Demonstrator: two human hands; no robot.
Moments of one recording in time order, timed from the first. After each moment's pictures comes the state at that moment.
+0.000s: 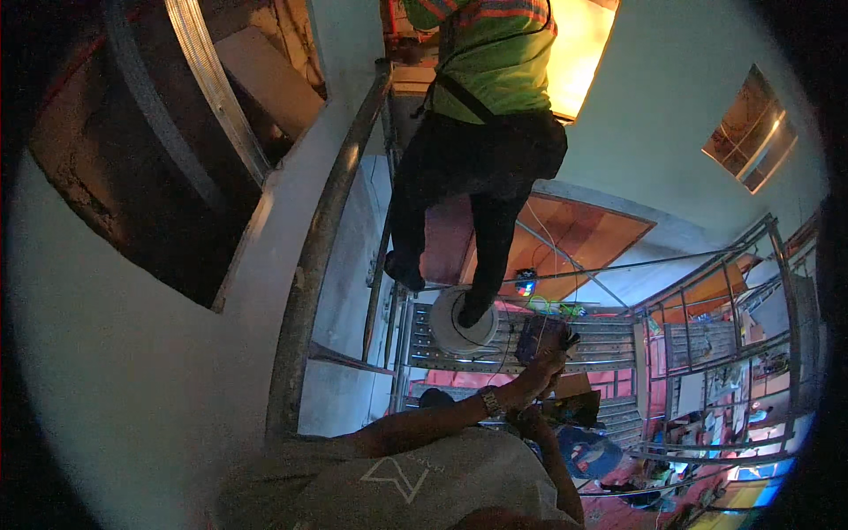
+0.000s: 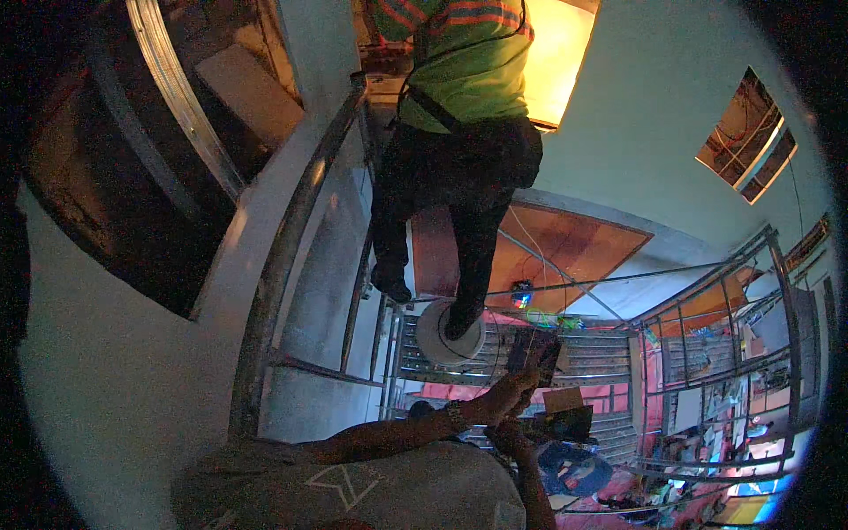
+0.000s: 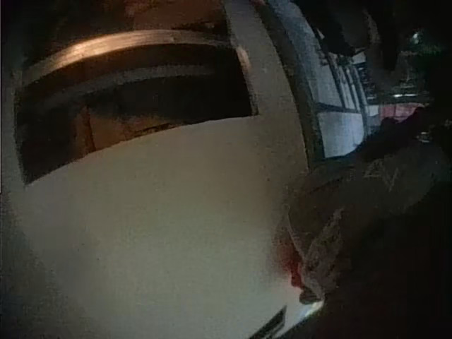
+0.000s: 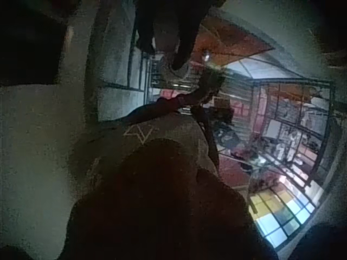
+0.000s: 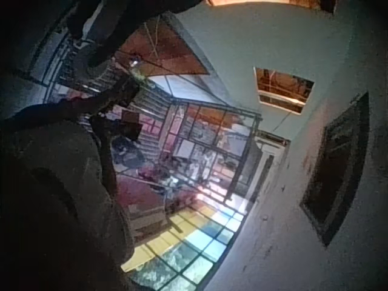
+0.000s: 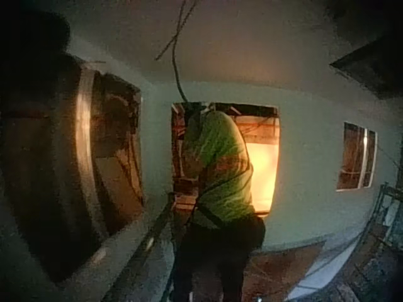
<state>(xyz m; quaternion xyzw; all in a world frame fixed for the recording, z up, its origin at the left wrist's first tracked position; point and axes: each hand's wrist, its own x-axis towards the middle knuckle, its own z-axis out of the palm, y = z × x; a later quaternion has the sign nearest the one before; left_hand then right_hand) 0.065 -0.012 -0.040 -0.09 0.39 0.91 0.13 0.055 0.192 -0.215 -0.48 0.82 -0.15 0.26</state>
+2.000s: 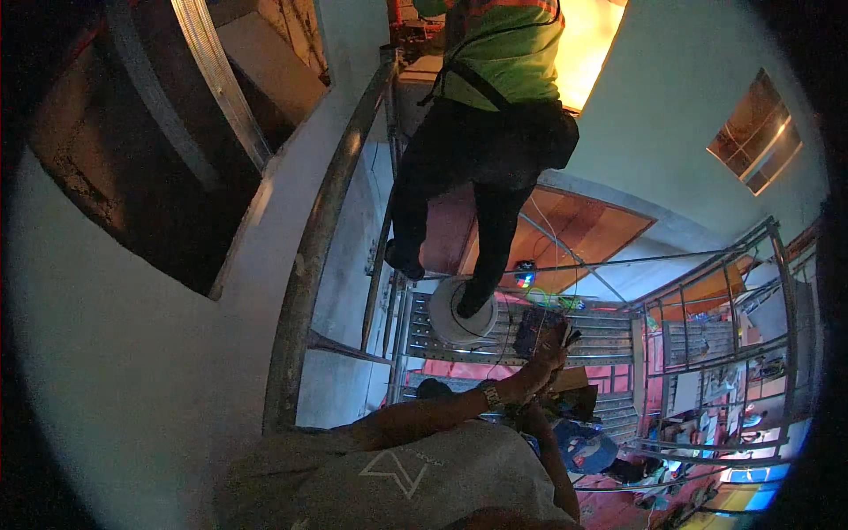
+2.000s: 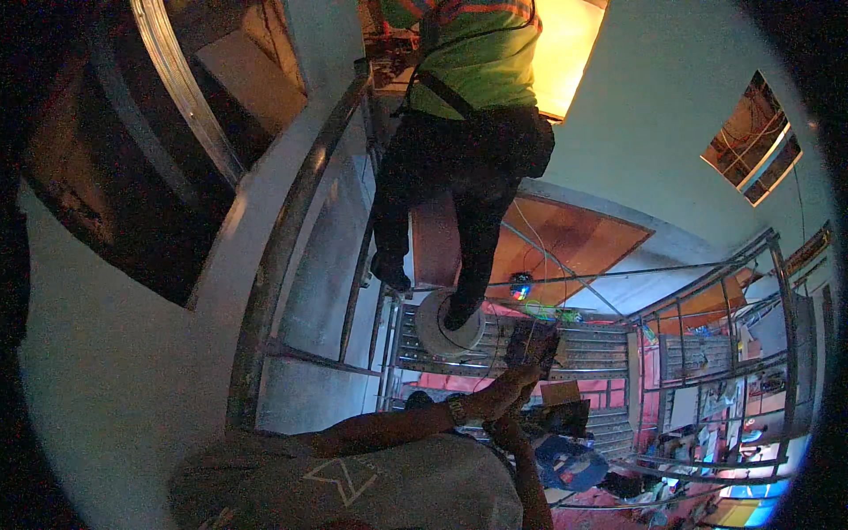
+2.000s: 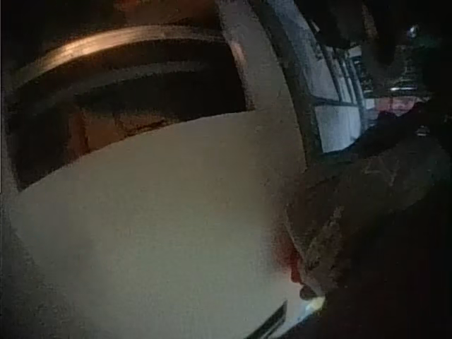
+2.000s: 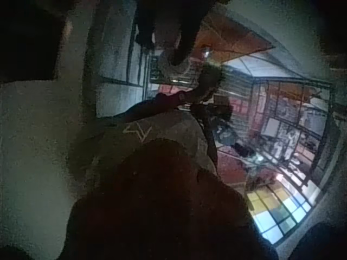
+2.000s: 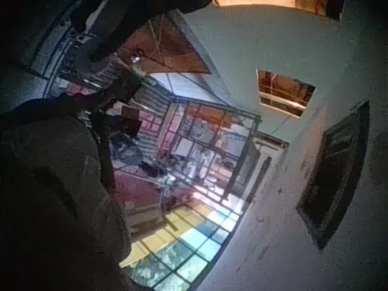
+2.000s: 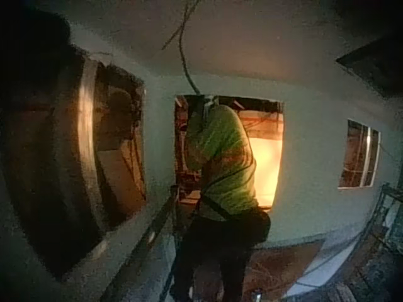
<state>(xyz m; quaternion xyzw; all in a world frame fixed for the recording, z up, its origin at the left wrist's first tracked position) 0.067 0.000 -0.046 -0.12 0.39 0.91 0.08 0.068 0.197 -0.203 -0.43 0.83 -0.25 0.26</state>
